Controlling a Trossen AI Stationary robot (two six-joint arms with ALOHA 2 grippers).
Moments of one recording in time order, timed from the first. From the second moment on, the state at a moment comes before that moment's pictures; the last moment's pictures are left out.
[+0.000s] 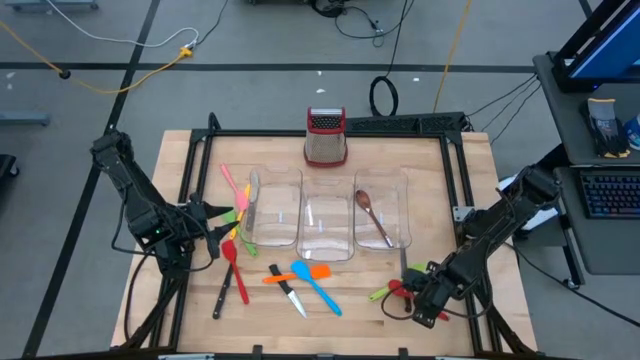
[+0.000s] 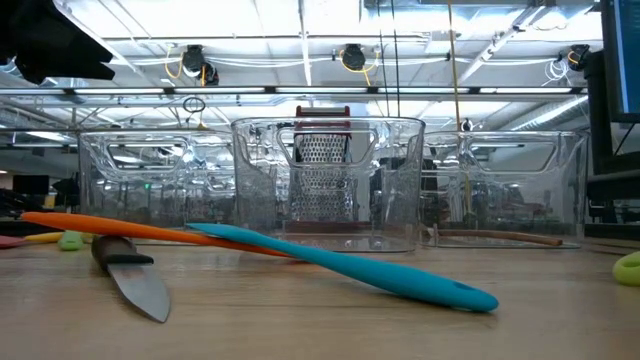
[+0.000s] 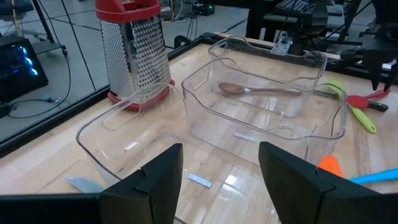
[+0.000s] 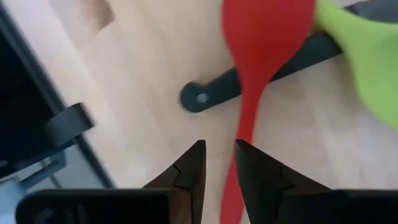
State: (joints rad) left arm -0.95 0.78 0.58 -0.93 -1.20 -1.20; right arm 0.82 1.45 0.80 -0.60 -0.11 1.32
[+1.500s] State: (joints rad) left arm -0.95 0.78 0.58 -0.93 -1.21 -1.19; right arm 0.90 1.45 0.69 -0.41 0.00 1.37
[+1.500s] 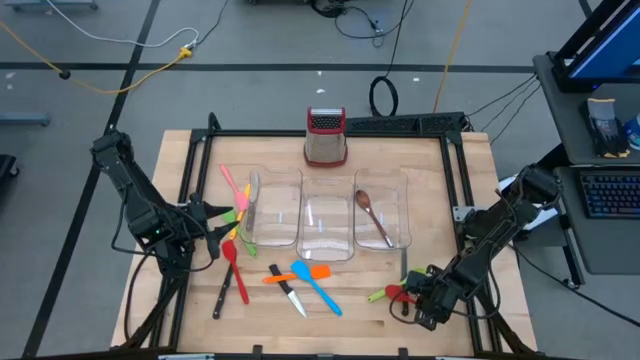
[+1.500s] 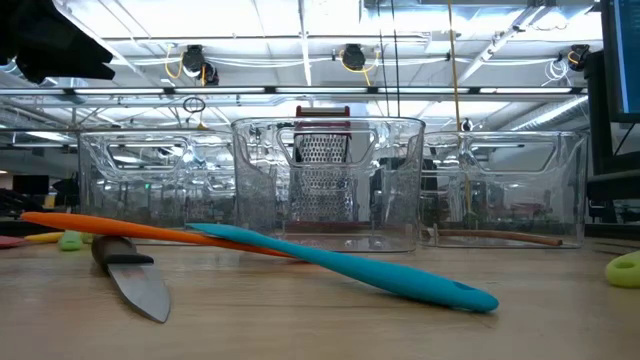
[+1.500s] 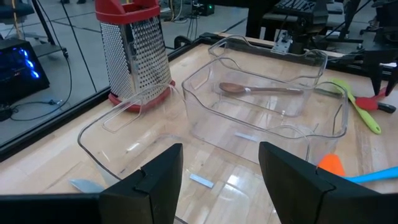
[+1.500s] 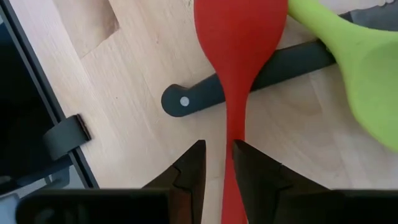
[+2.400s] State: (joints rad) left arm -0.95 0.79 0.58 -0.93 -1.21 -1.20; right arm 0.94 1.45 0.68 -0.37 0.08 1.41
